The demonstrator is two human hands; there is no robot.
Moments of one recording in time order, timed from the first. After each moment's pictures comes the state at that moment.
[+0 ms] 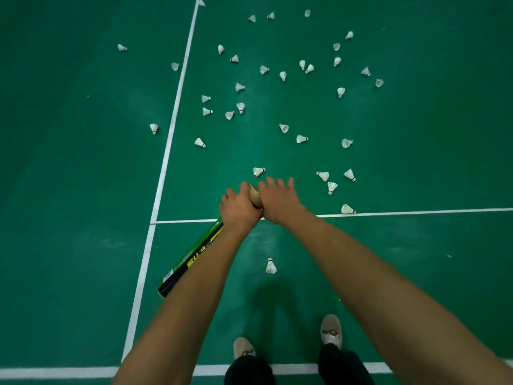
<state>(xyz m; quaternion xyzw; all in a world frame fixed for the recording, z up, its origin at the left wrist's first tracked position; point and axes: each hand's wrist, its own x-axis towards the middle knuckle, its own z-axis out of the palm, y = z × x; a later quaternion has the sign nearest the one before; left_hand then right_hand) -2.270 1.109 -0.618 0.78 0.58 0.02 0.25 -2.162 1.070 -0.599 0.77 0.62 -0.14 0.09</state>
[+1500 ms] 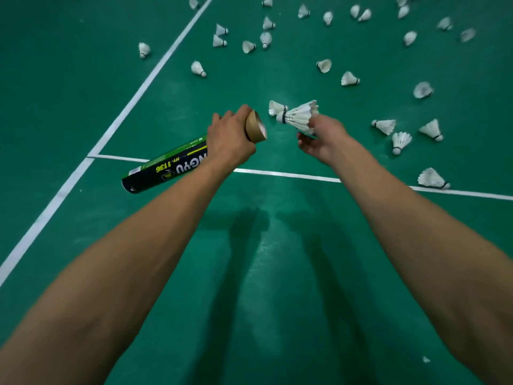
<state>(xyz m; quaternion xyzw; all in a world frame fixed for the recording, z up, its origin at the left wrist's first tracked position) -2.254 1.188 -1.157 0.83 0.53 0.18 0.10 -2.059 1.134 -1.156 0.62 0.13 -0.48 -0.60</state>
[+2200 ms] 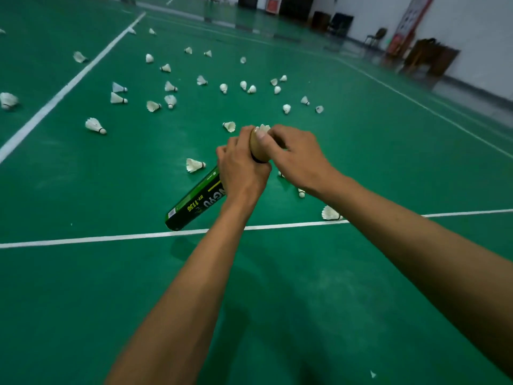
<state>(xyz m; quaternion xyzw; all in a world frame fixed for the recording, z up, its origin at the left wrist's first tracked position) -2.120 1.173 -1.121 0.74 0.37 0.47 0.30 -2.065 1.077 -1.034 0.77 0.56 0.06 -0.29</state>
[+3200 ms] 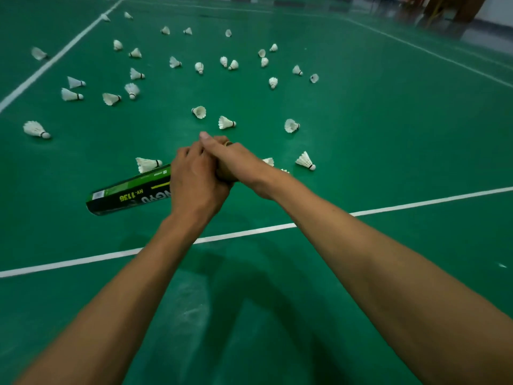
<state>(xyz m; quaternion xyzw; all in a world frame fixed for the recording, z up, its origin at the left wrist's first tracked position) -1.984 1.167 -1.177 0.87 0.35 0.34 0.10 -1.884 1.111 -1.130 0.69 0.45 -0.36 -0.45</state>
